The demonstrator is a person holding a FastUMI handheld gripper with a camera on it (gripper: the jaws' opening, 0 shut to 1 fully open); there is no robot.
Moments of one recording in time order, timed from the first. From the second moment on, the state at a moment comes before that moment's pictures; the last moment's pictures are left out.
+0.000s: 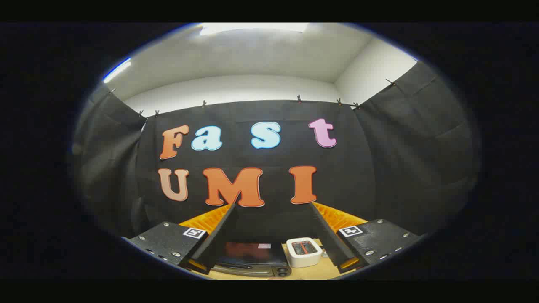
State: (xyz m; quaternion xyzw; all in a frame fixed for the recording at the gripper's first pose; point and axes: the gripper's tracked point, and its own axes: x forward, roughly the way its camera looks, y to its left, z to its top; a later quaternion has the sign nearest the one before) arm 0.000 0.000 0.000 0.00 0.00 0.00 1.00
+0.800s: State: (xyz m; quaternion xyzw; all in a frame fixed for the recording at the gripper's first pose) arm -0.002 0.030 -0.006 -0.03 0.02 0.04 1.00
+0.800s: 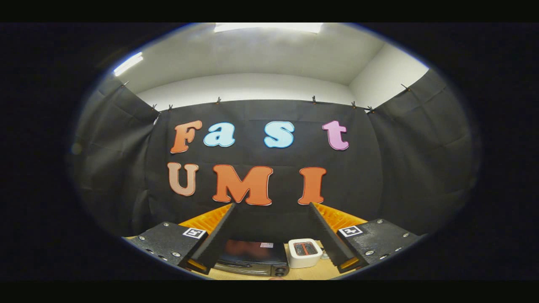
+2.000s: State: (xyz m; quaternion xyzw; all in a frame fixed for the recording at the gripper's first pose) arm -0.015 0.129 -0.277 0.00 0.32 0.10 0.94
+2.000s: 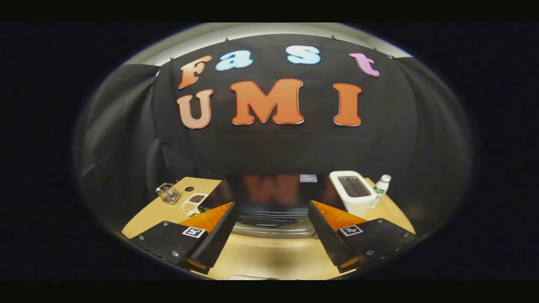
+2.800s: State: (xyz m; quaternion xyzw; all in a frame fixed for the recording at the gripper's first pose) arm -0.003 0.139 -0.358 -0.04 0.37 0.03 0.93
